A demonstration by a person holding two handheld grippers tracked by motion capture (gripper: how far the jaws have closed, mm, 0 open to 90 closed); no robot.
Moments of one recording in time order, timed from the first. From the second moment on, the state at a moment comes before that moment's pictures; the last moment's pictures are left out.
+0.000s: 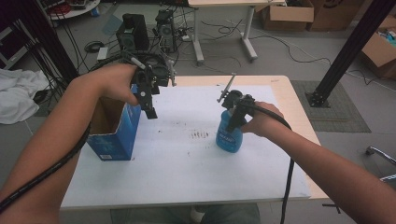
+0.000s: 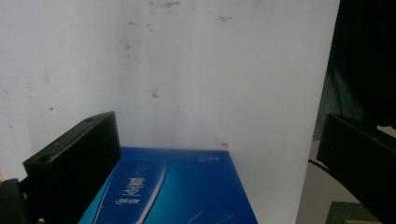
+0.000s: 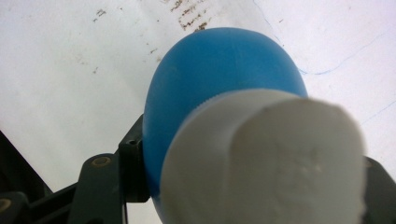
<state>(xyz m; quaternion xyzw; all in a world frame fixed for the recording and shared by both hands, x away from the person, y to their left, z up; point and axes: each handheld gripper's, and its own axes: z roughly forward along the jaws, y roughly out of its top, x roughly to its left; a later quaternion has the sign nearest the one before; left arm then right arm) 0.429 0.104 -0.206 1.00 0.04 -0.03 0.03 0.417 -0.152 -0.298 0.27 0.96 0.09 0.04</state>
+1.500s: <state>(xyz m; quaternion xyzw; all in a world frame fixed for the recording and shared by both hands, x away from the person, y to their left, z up) 0.430 0.106 -0.209 1.00 0.05 -0.03 0.01 0.417 -0.166 -0.273 0.24 0.96 0.12 0.07</state>
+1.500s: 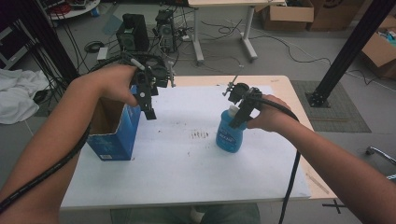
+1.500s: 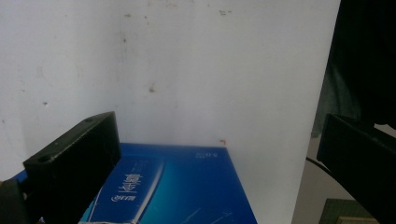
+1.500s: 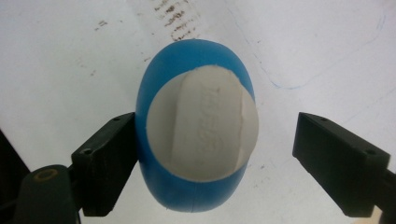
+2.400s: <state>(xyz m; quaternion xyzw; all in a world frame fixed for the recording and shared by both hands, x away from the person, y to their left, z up) 0.430 0.107 -0.209 1.00 0.05 -0.04 0.01 0.411 -0.178 -0.242 0.17 0.97 0.16 0.06</state>
